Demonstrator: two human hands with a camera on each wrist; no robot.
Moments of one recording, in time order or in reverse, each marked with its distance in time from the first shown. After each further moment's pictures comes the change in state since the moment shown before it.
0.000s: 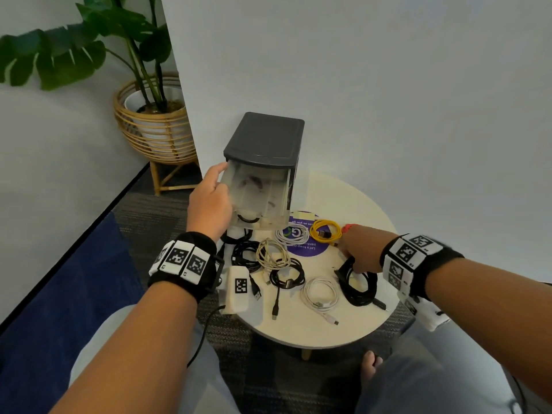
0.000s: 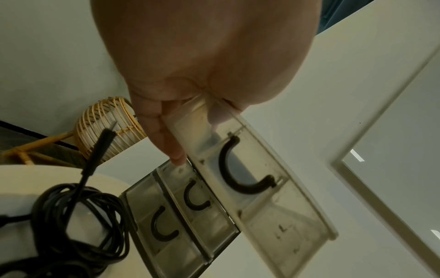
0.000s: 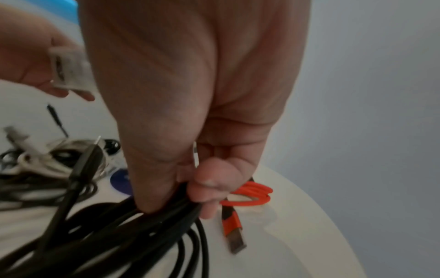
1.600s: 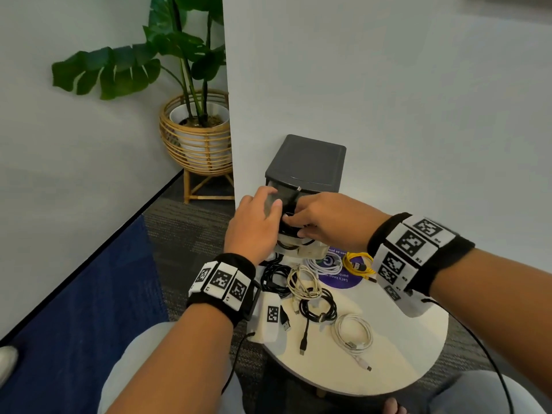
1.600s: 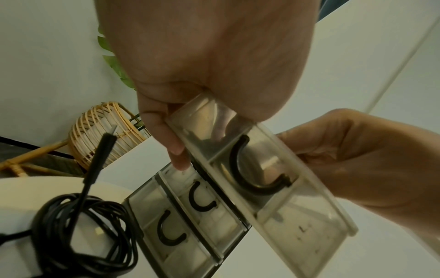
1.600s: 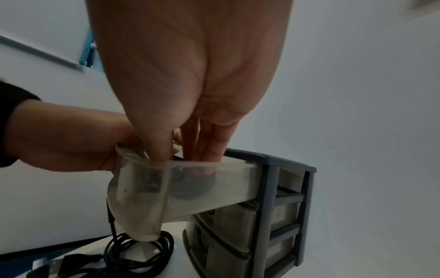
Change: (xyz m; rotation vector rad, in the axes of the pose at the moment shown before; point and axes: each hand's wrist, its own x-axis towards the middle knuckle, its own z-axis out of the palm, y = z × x) left_hand 0.010 -0.007 0.001 0.282 -0.050 0.130; right_hand 0.012 -0.071 -0.130 -0.053 0.575 -0.564
